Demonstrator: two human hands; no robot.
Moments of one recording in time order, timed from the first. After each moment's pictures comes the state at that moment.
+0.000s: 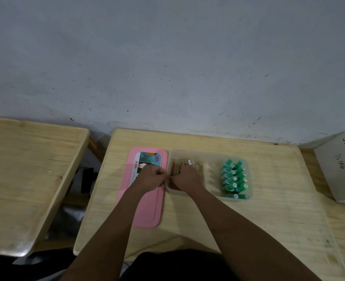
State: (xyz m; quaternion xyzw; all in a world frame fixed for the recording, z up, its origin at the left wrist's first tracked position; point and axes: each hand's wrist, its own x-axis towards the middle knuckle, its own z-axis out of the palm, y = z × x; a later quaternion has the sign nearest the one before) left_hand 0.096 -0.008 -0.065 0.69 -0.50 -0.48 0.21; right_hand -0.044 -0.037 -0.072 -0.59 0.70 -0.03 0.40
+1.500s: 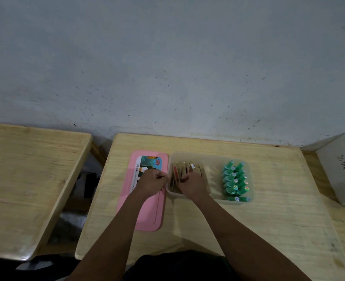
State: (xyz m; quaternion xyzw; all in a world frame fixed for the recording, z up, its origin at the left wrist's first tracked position) left_hand 0.090 -0.002 -0.062 0.70 -0.48 -0.48 0.23; right_hand -0.061 -0.024 -0.084 -0.59 0.69 -0.10 0.40
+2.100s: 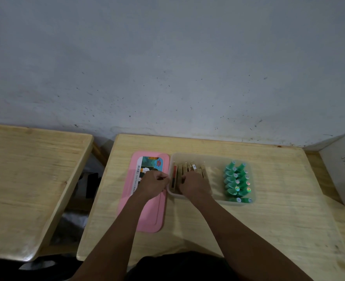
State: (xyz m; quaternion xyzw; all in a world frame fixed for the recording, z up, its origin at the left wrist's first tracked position) left_hand 0.089 0.000 -0.061 0.70 -0.49 -0.47 0.22; right_hand -0.055 -0.031 -0.082 -0.66 0.70 0.04 0.27
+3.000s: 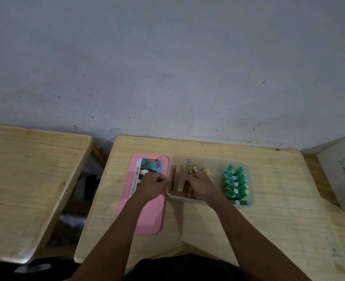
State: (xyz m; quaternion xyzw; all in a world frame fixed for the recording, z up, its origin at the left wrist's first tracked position) left_hand 0.091 -0.001 -0.068 0.70 -0.47 -0.48 0.24; right_hand -0.086 -0.032 -0.058 -0.42 0.64 -0.20 0.61
